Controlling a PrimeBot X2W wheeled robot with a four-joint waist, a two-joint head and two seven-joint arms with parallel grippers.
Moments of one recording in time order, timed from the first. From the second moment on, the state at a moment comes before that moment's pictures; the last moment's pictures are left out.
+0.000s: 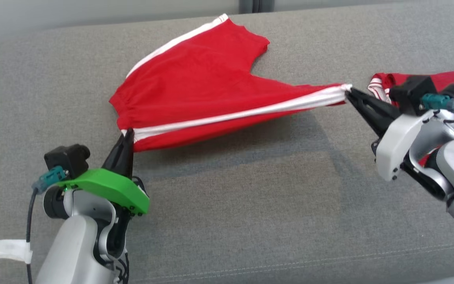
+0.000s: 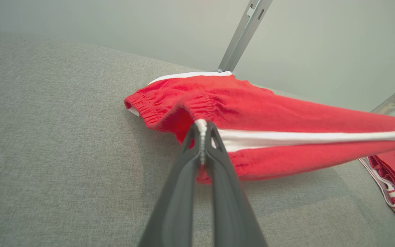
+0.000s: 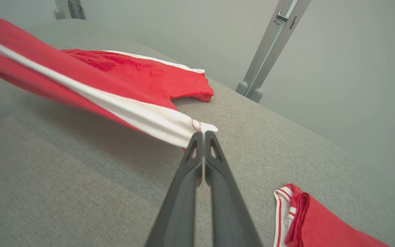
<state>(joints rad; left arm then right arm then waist) -0.36 0.17 -0.26 0.27 -0.63 0.01 0.02 -0.68 -0.63 0.65 0.21 0.56 0.13 0.08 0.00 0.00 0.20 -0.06</state>
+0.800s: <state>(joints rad) 0.02 0.18 -0.29 0.00 -0.62 0.13 0.05 -0.19 -0.67 0.38 -0.14 0.54 0.13 0.39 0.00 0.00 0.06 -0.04</state>
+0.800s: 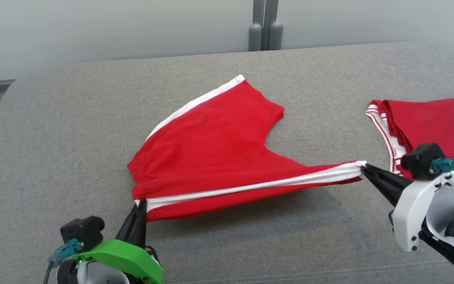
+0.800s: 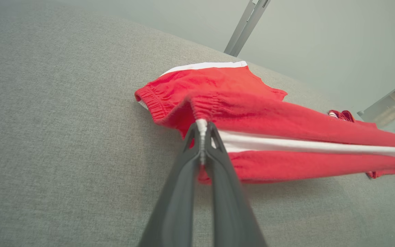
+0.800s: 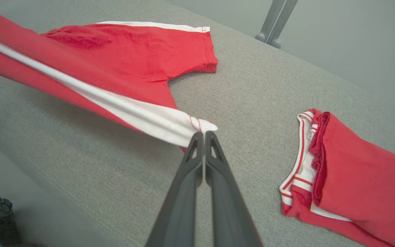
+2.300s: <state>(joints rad) -0.65 0.05 -0.40 0.37 -0.71 0.08 -0.07 -1.36 -0.63 1.00 0.60 0.59 0.13 0.31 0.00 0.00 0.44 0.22</state>
